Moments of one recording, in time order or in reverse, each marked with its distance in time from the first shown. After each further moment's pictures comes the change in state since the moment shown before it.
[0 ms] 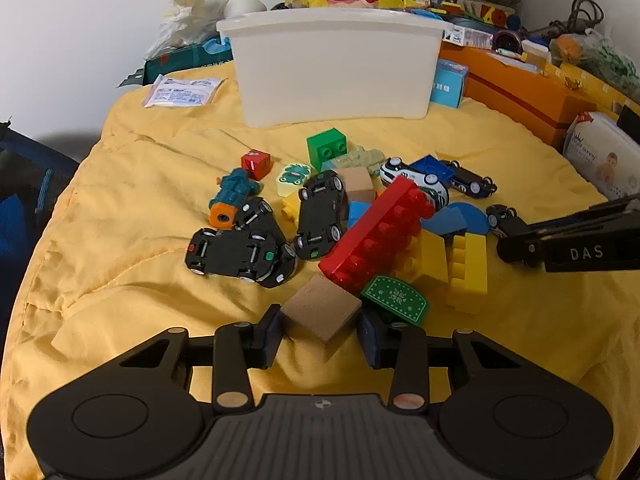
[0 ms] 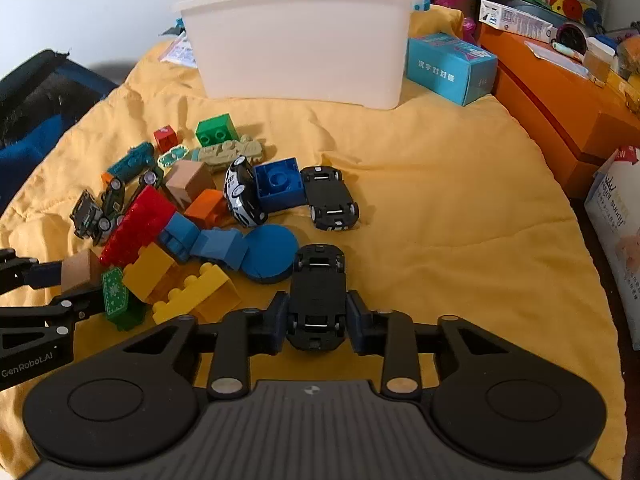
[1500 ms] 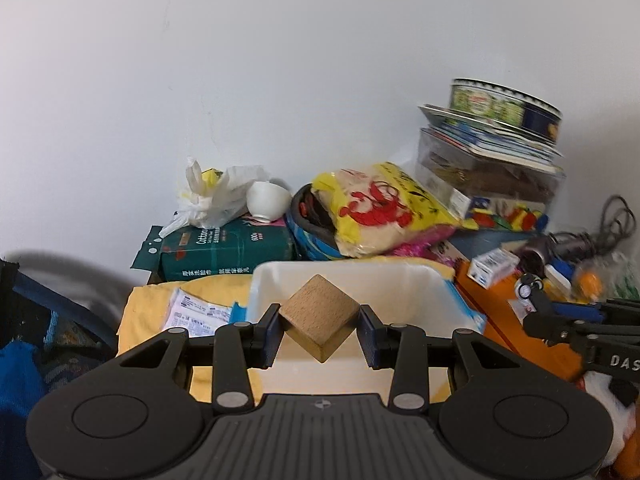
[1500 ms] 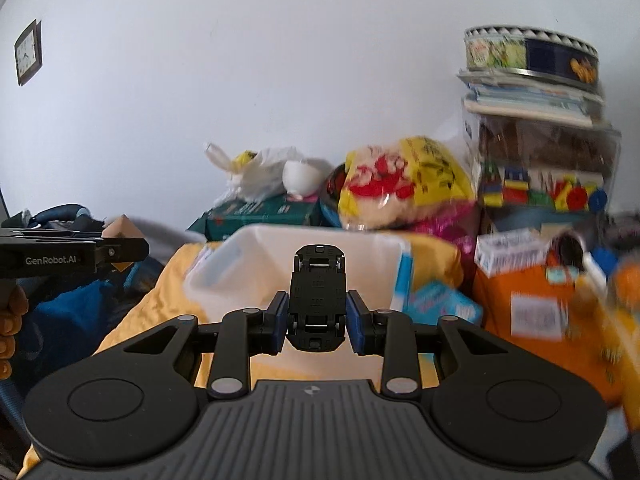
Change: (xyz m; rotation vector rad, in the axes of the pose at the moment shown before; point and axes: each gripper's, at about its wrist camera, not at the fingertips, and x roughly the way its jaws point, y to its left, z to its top) left arm -0.051 0.034 0.251 -0.124 -0.293 0.001; right arm -0.095 -0.048 0.176 -0.033 -0.402 0.113
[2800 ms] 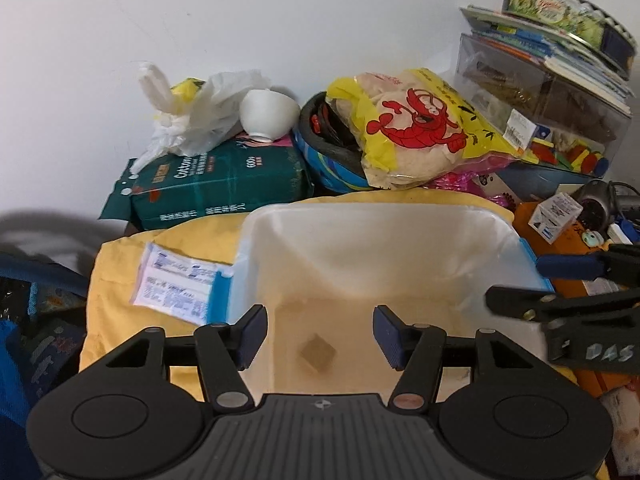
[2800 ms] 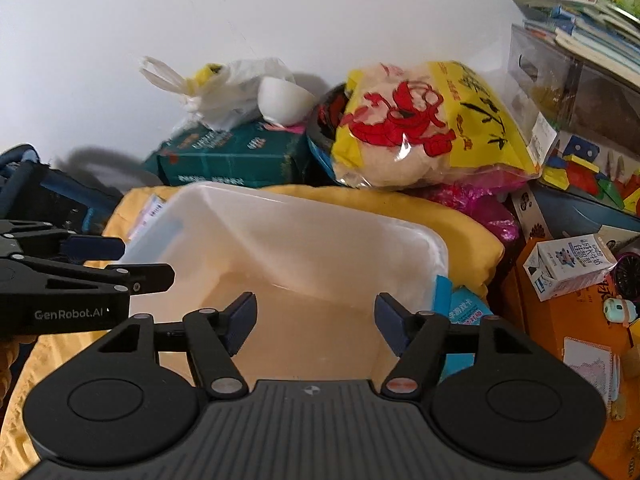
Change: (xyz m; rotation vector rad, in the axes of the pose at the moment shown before) left arm 0.125 0.010 0.005 0.021 0.259 0.021; right arm 0.155 -0.013 0.042 -0.045 0.295 -0.019
